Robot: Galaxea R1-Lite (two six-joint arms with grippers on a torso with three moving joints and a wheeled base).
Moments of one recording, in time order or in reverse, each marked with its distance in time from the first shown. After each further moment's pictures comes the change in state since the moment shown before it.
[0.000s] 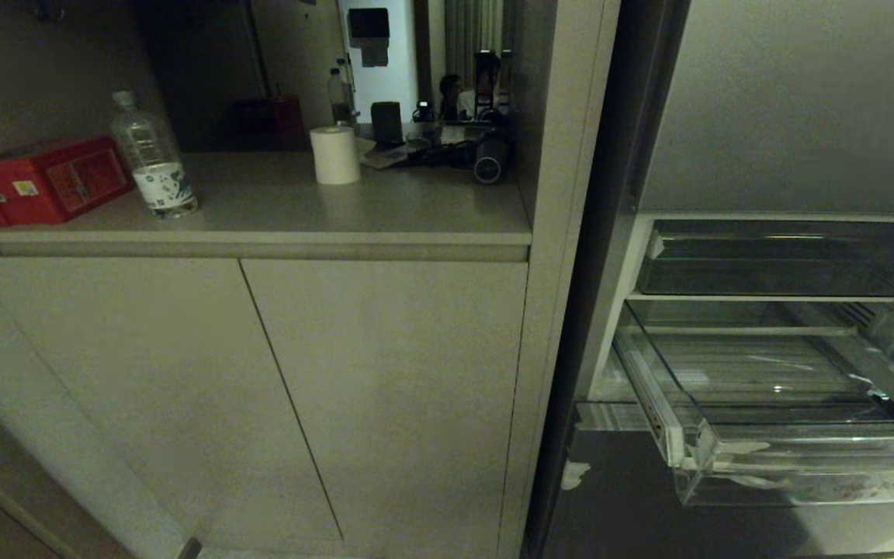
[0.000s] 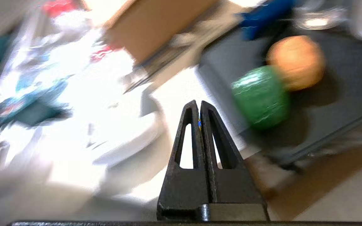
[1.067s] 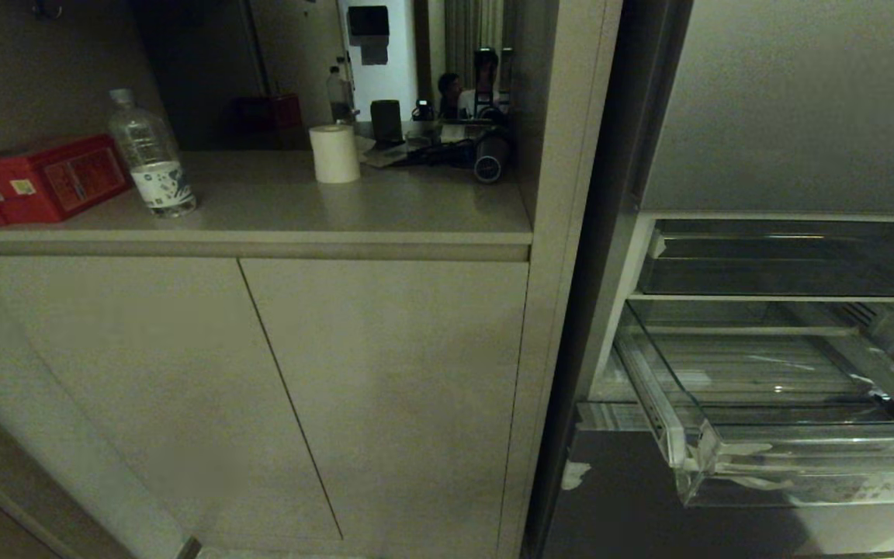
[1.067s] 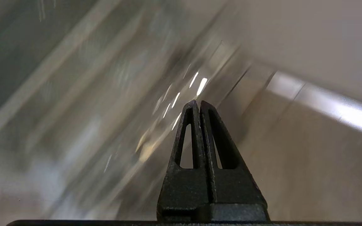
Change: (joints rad) left arm 0.000 0.000 0.000 0.000 0.000 0.000; right arm 1.333 -0.804 0.415 0.462 -0.188 -0.009
